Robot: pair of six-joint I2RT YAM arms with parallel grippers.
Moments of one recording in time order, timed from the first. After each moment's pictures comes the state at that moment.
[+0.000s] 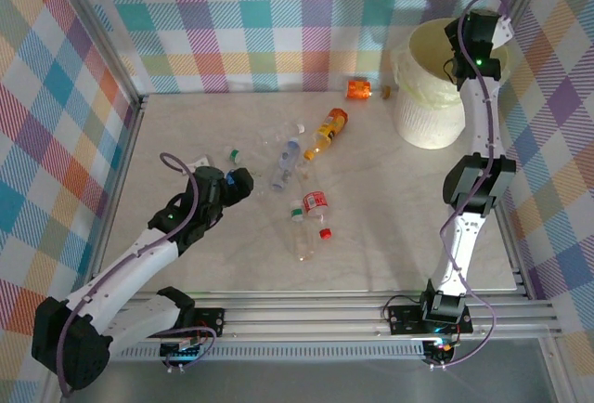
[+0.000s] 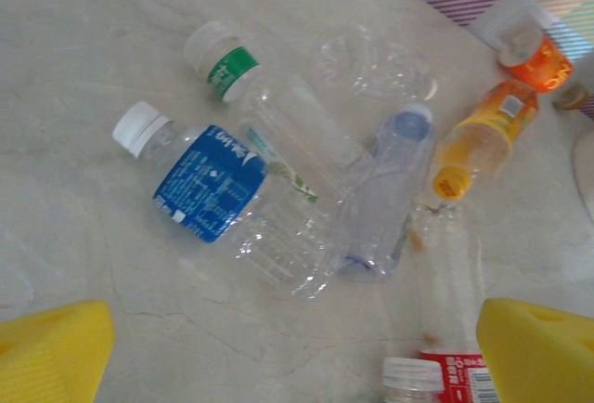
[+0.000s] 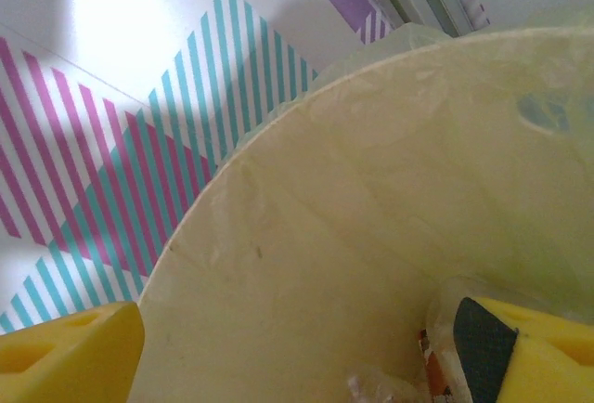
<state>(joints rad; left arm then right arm) -0.49 0.99 0.71 -0.37 -0.29 -0.81 -0.12 2.24 2.44 -0.55 0.22 0.82</state>
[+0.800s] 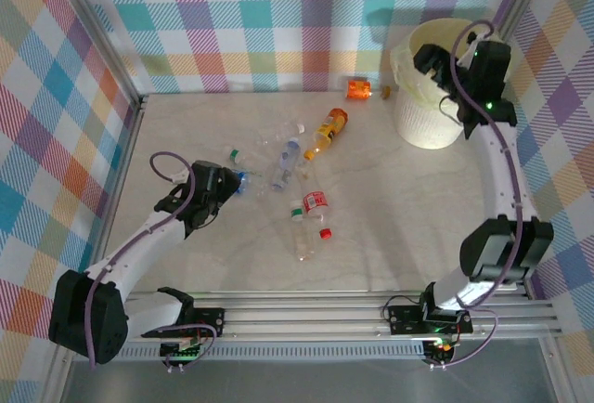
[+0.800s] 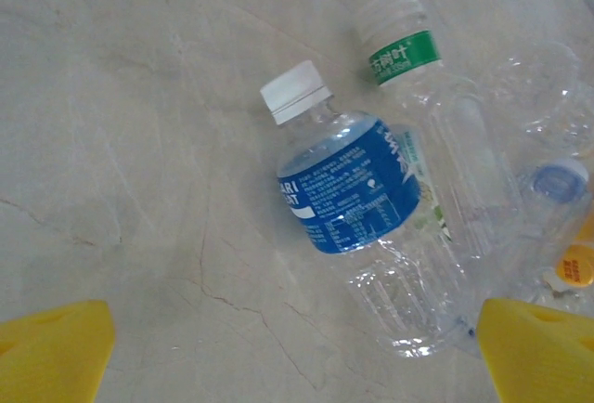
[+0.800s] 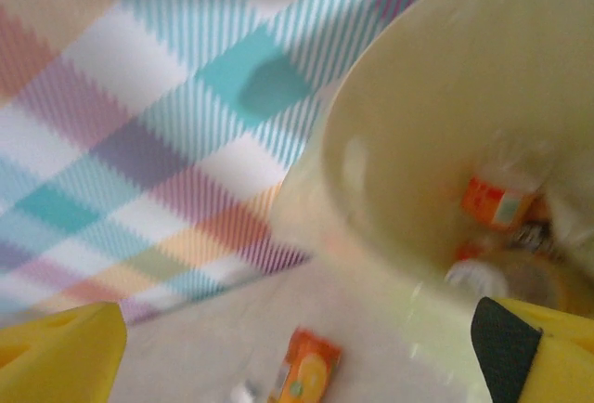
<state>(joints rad) -0.34 1.16 0.73 -0.43 -0.24 -1.06 -0.06 1.54 1.59 -0.35 -0.28 0.51</state>
